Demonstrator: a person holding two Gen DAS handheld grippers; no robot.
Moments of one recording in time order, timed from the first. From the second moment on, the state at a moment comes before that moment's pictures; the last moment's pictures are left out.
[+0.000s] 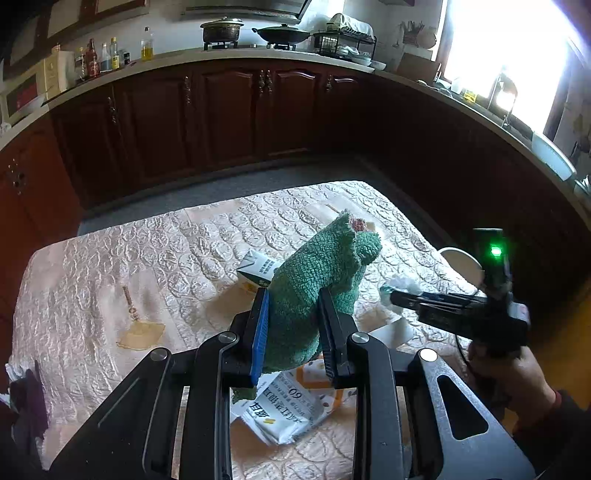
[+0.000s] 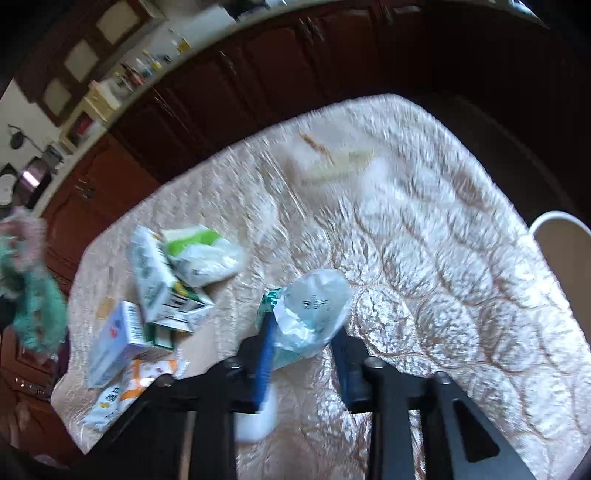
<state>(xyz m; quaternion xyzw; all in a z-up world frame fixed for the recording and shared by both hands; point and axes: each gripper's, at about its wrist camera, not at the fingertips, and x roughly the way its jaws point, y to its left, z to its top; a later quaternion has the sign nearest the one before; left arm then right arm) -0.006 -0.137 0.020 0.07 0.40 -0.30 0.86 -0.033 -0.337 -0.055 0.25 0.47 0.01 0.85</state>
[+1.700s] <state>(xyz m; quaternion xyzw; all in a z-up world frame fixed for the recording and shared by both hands) -0.088 -0.410 0.016 0.13 0.41 -0.45 0.78 -0.251 -0.506 0.024 0.32 0.35 -0.15 0.87</state>
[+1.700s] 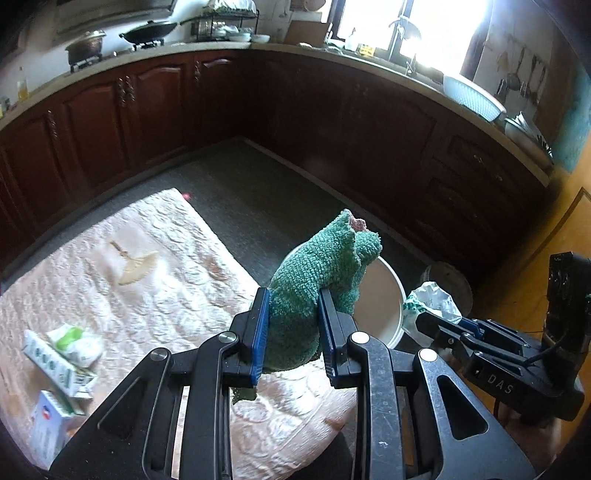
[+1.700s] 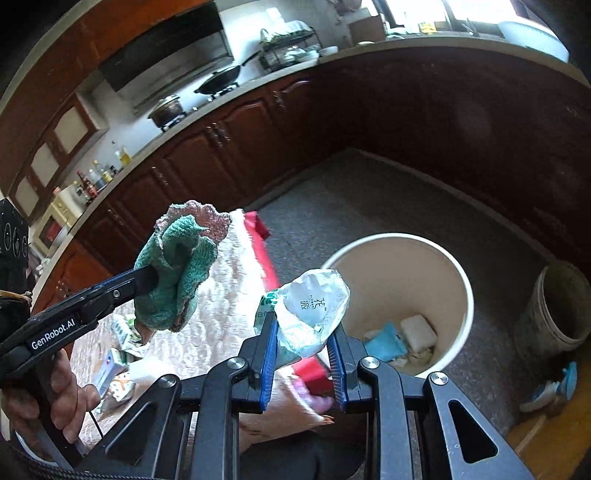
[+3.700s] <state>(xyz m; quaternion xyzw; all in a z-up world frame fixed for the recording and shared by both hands) -0.090 -0.443 -0.036 0.13 0.46 -0.44 0.76 -0.240 -0.535 -0.044 0.35 0.41 -0.20 0.82</state>
